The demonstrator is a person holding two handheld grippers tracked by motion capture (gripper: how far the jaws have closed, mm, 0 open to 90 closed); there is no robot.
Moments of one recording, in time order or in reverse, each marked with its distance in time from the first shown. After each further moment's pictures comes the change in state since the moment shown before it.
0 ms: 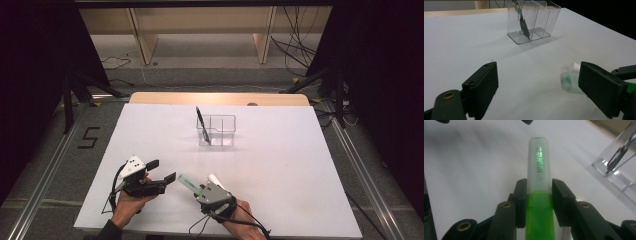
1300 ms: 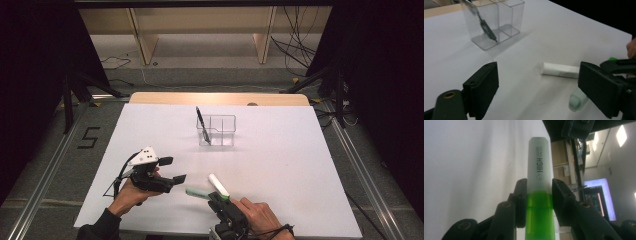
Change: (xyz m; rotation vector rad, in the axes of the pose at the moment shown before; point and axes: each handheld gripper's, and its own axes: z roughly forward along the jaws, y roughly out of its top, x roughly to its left) left arm -0.020 0.042 0.014 0.169 -0.231 0.165; right arm 0.022 -0.045 -0.033 -0.105 -0.324 -0.932
